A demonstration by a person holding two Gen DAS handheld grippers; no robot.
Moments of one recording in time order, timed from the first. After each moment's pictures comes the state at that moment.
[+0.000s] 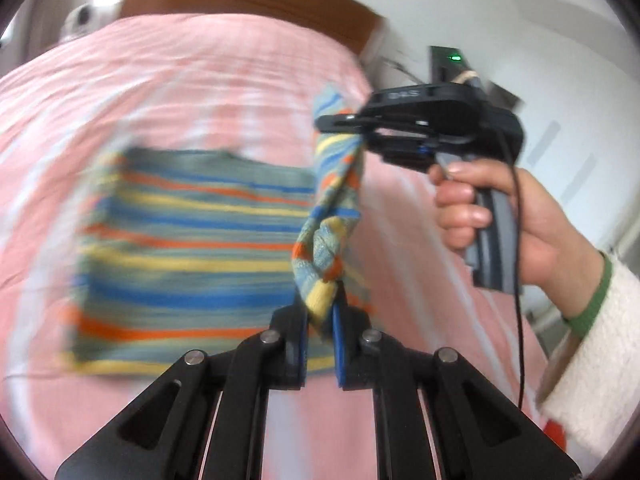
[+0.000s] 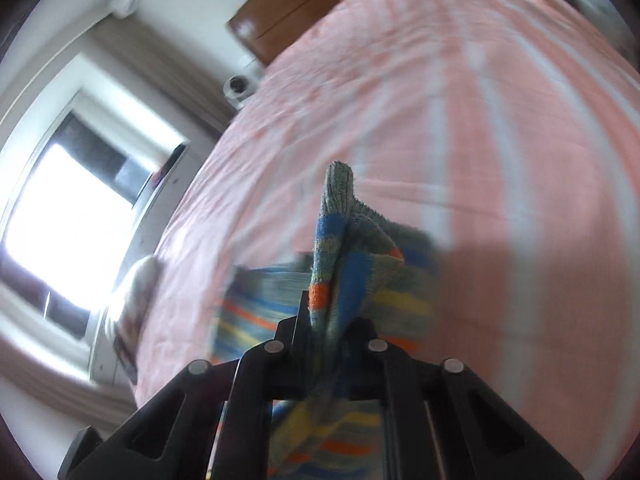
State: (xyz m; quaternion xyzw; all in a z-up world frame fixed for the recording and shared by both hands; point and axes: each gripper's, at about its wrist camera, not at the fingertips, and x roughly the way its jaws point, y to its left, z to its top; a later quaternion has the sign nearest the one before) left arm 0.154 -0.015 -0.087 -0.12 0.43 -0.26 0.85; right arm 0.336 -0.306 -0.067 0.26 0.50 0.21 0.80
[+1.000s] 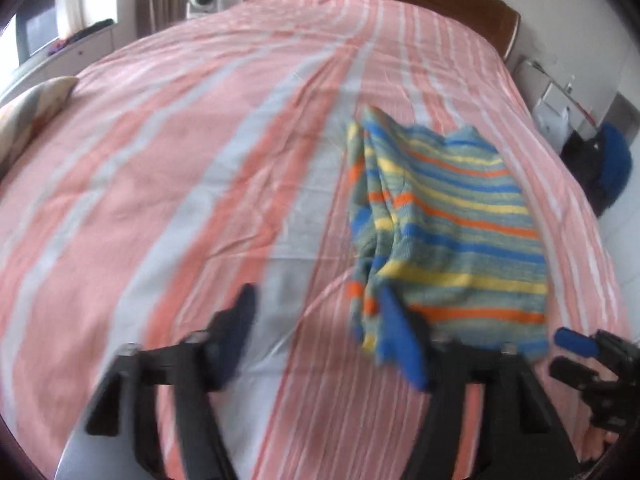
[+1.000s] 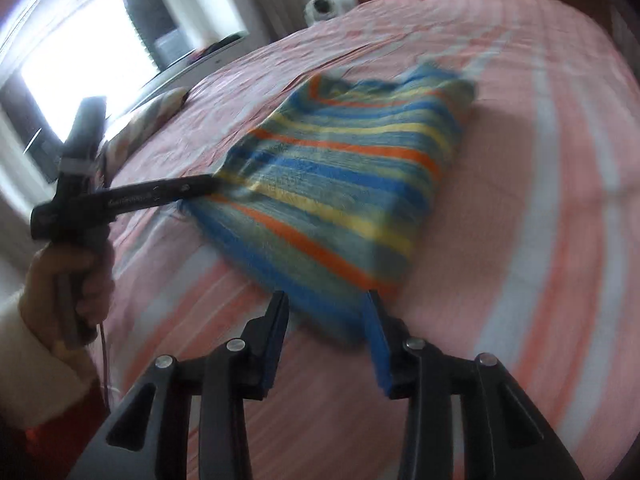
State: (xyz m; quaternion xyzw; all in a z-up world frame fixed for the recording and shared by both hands) left arm 0.181 0.089 -0.114 -0.06 0.49 -0.03 0.87; right arm 0.150 -0.199 -0.105 0.05 0.51 0.27 0.82
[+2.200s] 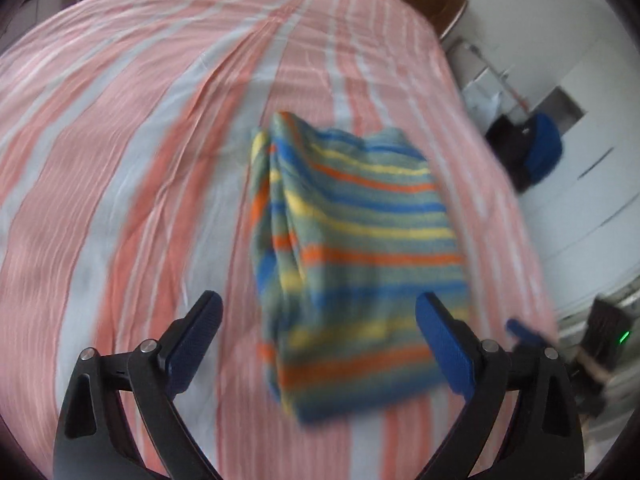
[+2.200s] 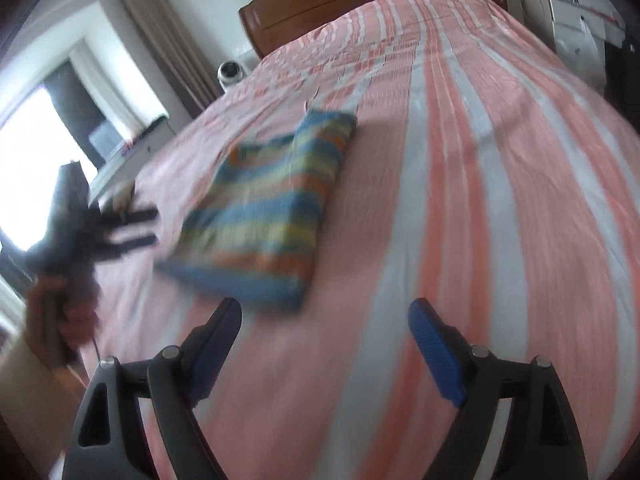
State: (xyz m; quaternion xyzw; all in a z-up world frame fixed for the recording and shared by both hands) left arm 0.283 0.063 -0.126 -0.12 0.54 -0.18 0.81; right arm 0.129 -0.263 -0.086 0.17 0.48 0.13 0.85
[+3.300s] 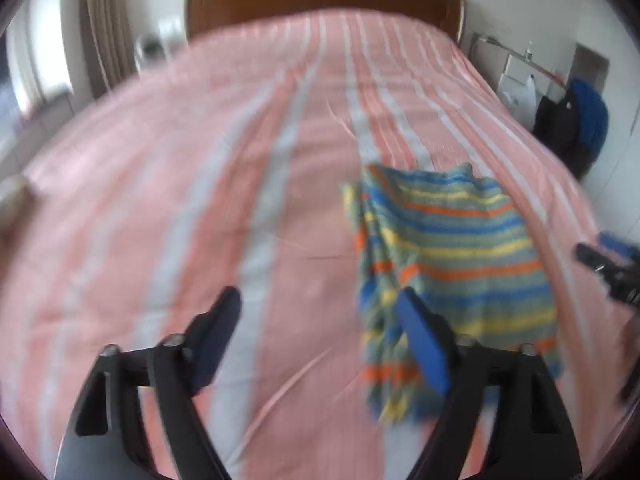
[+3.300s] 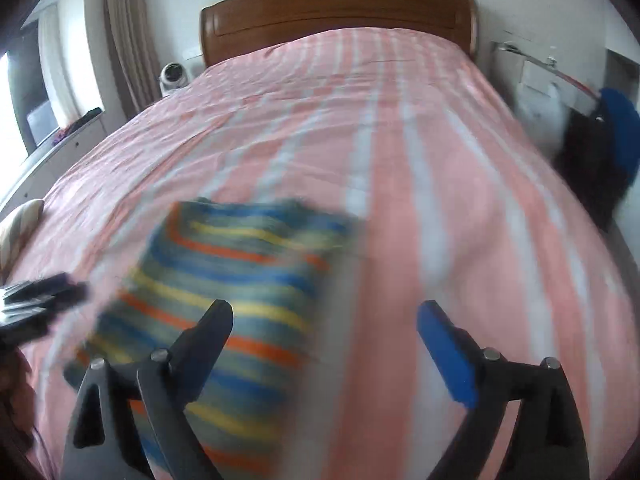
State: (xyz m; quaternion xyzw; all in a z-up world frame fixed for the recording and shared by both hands) left arm 0.230 0.011 -0.084 0.05 0.43 -0.07 0.90; right arm 0.221 -0.266 -0.070 0.03 0.45 0.00 0.89
